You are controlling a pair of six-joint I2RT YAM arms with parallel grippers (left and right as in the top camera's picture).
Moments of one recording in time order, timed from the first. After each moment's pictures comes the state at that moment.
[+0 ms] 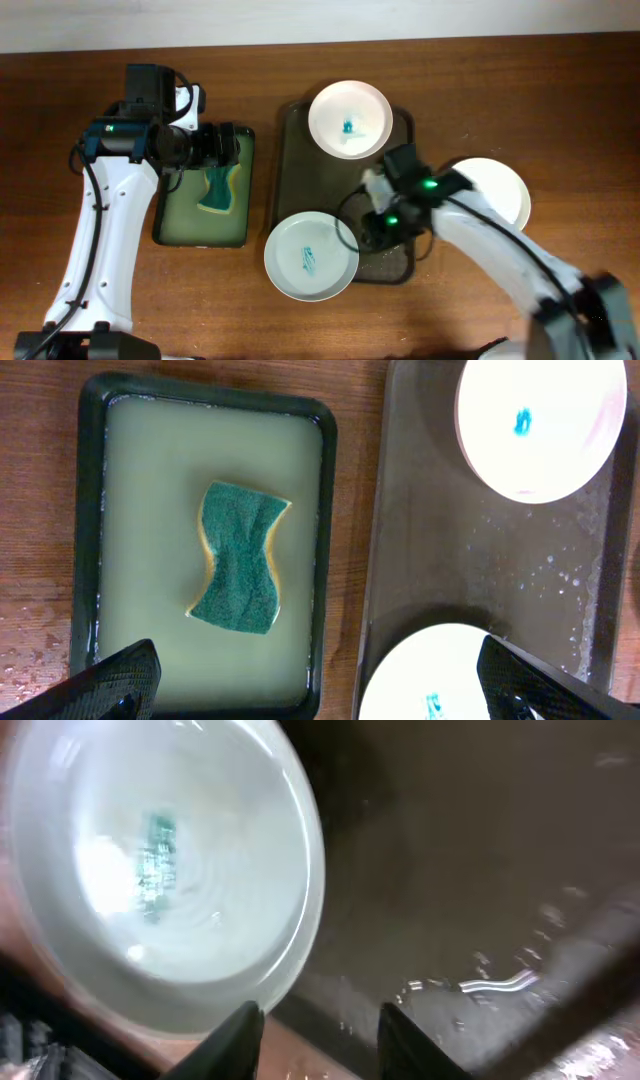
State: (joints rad) left arm -0.04 1.59 1.53 -1.06 0.16 -0.13; right arm 0.45 1.60 1.04 -0.86 -0.33 0.10
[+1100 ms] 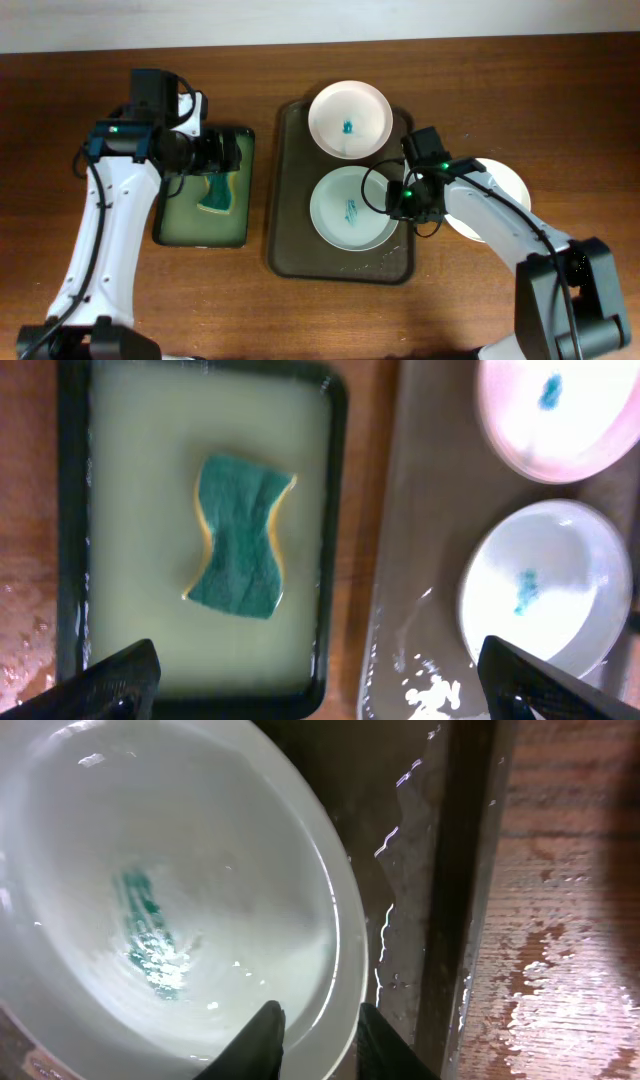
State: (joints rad) left arm -0.04 1.60 1.49 -1.07 0.16 -0.13; right arm 0.28 1.68 1.04 -0.70 -0.17 0.43
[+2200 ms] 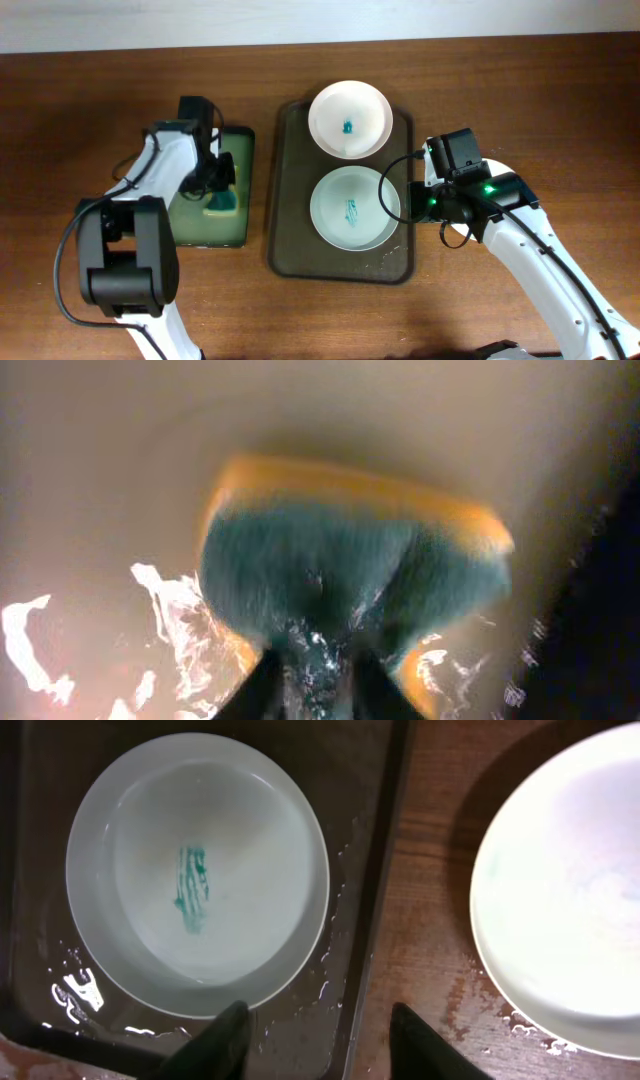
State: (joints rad) left arm -0.05 2.01 1.38 -0.84 0.00 -0.18; right arm 0.28 1.36 1.06 -0.86 -0.06 0.26
